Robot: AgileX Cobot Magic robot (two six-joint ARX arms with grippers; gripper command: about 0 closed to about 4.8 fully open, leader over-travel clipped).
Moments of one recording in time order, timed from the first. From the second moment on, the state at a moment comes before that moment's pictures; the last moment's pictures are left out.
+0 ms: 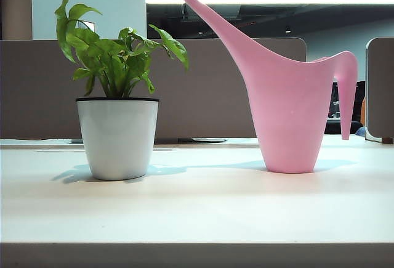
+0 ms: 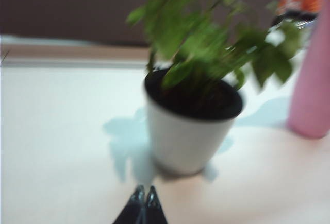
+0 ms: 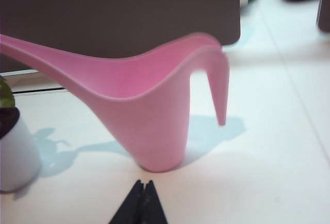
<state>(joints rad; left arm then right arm) -0.12 0.21 0.21 -0.11 0.17 -0.11 0.07 0.32 0.54 -0.35 -0.08 0.20</state>
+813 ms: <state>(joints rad) -0.12 0.00 0.10 -0.19 0.13 -0.09 0.07 0.13 0.01 -0.01 0.00 0.01</state>
